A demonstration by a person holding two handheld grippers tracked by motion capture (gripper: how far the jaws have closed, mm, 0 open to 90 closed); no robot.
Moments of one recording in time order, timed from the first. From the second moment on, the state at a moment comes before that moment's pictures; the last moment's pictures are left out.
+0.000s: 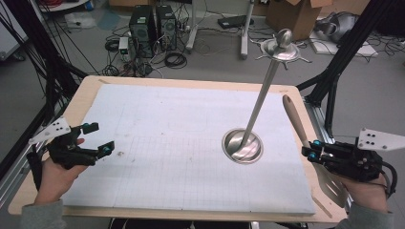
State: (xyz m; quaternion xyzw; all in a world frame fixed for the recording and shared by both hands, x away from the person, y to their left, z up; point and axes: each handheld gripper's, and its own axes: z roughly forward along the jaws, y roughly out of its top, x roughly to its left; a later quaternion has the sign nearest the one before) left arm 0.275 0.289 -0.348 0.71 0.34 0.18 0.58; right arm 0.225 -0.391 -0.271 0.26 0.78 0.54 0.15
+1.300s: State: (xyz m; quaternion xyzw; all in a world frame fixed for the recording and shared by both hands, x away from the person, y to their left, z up) left arm 0.276 0.289 -0.351 0.71 0.35 0.18 0.58; right arm 0.239 -0.422 -0.226 0.31 0.75 0.56 0.17
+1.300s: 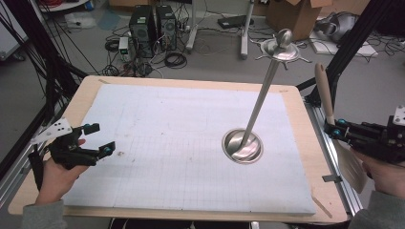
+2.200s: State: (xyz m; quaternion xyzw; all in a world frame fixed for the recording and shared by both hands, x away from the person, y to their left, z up) left arm 0.273 0.295 -0.352 0.71 0.36 0.18 0.58; right arm 0.260 -0.421 -0.229 0.32 0.74 0.59 0.12
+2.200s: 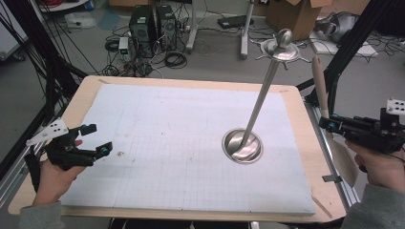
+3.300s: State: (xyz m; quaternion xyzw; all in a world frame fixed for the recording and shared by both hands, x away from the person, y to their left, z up) left arm 0.274 0.296 -0.354 0.71 0.36 0.18 0.58; right arm 0.277 -0.406 -0.238 0.31 0.74 0.59 0.09
